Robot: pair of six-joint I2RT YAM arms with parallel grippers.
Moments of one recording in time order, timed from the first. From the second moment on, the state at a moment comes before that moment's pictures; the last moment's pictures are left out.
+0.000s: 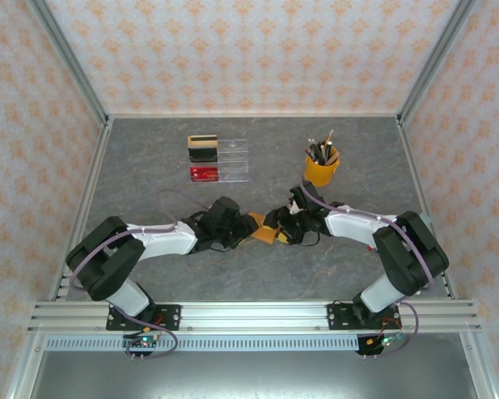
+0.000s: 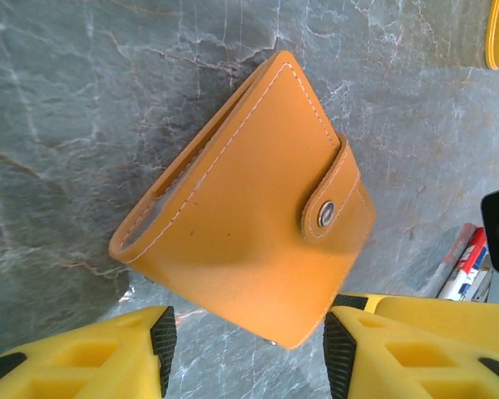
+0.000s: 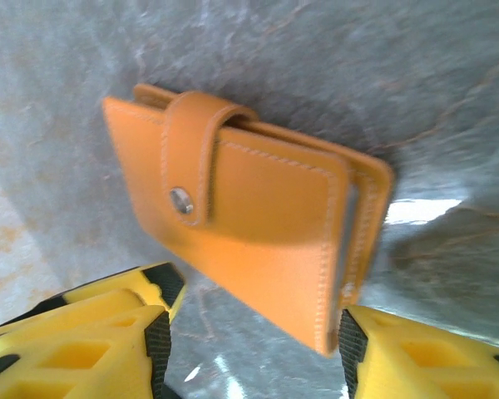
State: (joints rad) left arm -0.72 1.58 0.67 0.09 0.18 -1.33; right arm 0.55 1.55 0.75 -0.24 -0.49 1.05
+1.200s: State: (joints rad) left arm -0.68 1.64 0.66 0.18 0.22 -1.35; right arm 0.55 1.74 0.97 -0.43 -0.44 0.73
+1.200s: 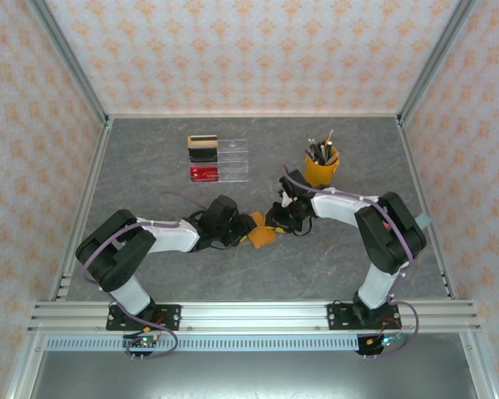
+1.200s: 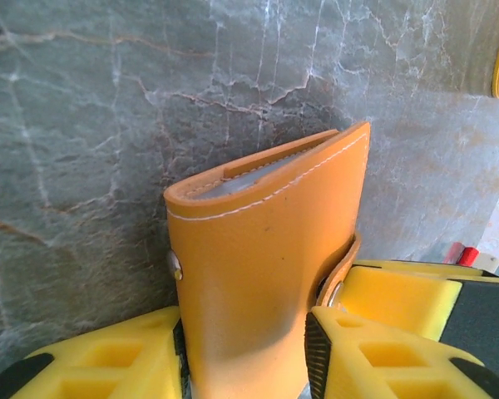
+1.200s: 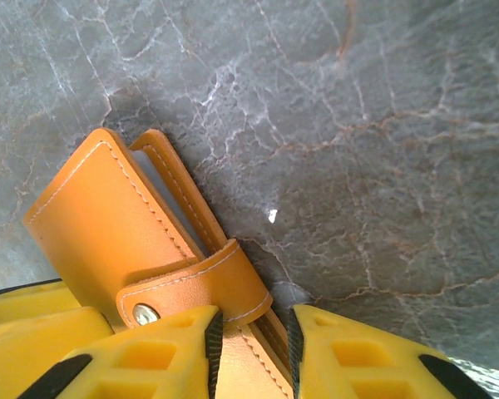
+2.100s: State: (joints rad) left arm -0.67 1.62 0.65 0.26 0.26 -1.27; right arm 0.59 1.66 1.04 -0.54 -0.33 0.62
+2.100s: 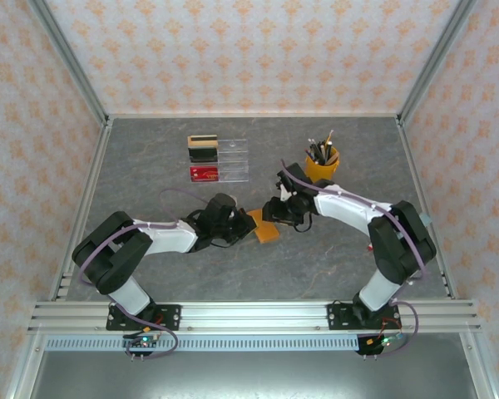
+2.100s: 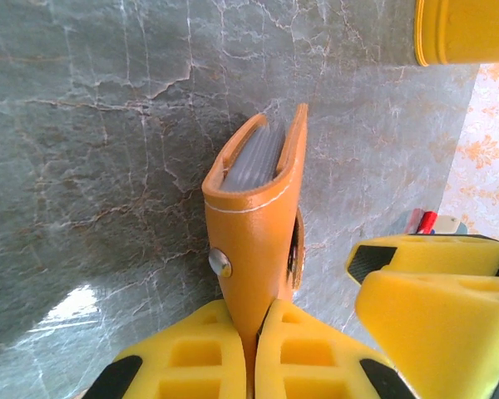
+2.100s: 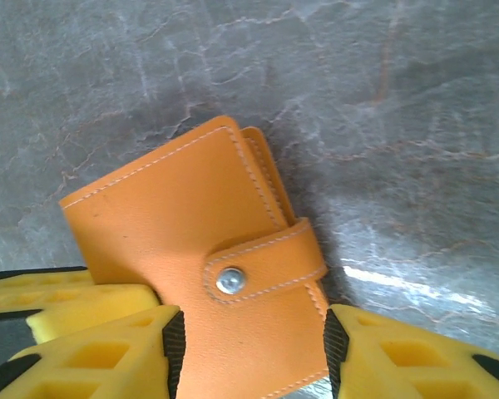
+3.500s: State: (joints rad) left arm -0.67 1.61 0.71 0.12 0.25 -1.20; right arm 0.62 1.78 1.14 -0.69 -0.03 0.64
